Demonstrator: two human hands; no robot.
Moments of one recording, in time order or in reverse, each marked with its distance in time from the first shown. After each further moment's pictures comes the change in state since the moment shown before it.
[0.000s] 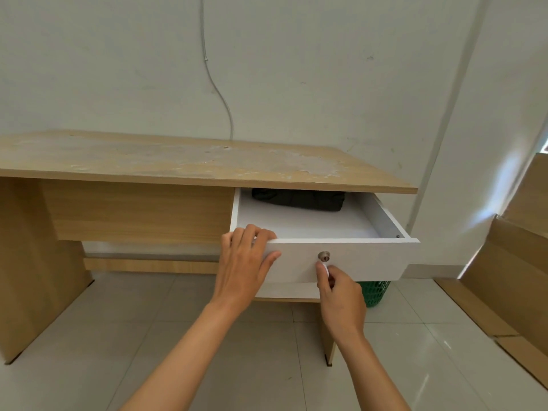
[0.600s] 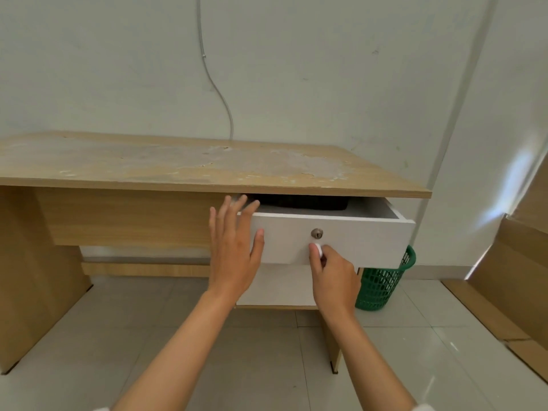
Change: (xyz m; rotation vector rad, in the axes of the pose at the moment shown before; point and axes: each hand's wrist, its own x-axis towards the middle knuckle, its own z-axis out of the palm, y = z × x) left_hand 0.036 -0.027 0.014 -0.169 -0.002 -0.185; right_hand 0.046 -0.026 0.025 -0.082 0.071 -0.070
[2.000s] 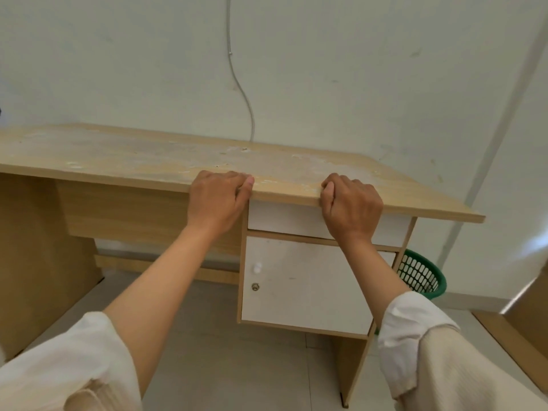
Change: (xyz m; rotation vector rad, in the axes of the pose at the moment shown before) left_hand 0.101 -0.059 -0.010 0.383 -0.061 0.028; right_hand 0.153 -0.037 0.027 -0.319 0.464 -0.576
